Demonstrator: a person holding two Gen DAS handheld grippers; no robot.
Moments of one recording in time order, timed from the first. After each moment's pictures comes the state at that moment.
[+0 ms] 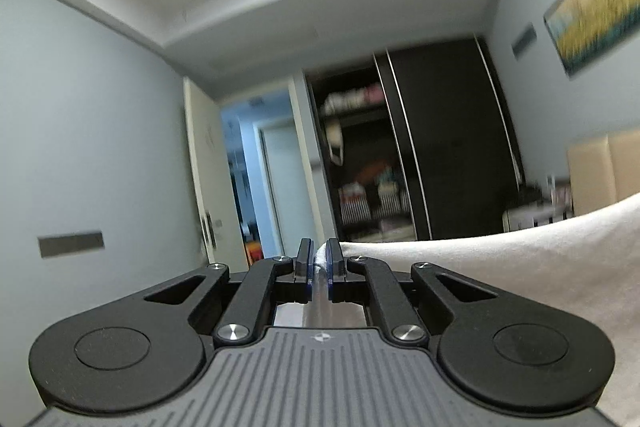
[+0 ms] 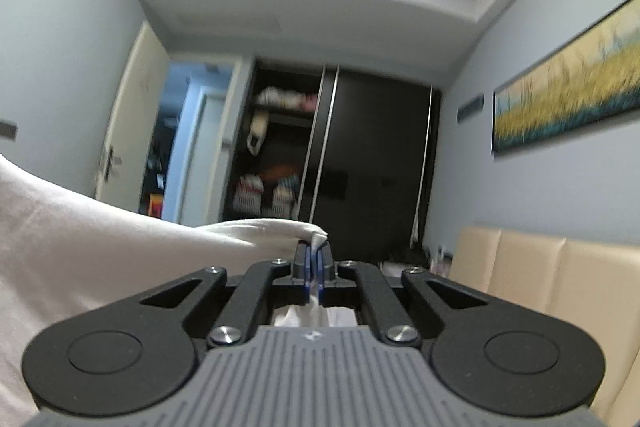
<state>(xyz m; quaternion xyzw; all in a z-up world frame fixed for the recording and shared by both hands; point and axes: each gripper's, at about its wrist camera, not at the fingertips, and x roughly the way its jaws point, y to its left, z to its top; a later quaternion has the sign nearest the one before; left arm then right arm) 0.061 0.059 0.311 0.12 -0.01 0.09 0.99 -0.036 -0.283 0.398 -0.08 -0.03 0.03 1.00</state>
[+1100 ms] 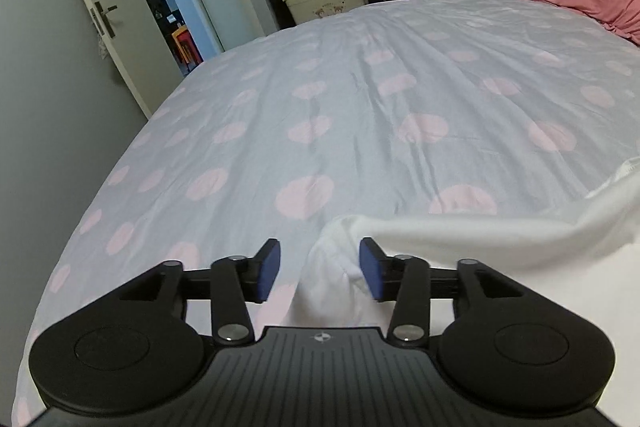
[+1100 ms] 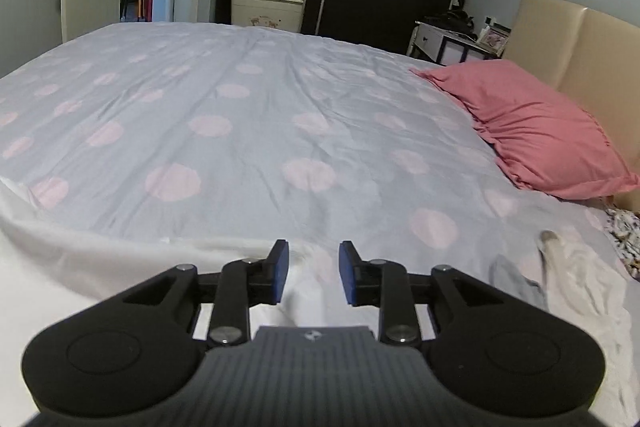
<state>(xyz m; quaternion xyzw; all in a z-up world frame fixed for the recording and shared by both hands) 0.359 0.085 0.019 0.15 0.36 0.05 0.92 0.322 -0.252 0.107 -0.09 0.32 0.02 0.94</state>
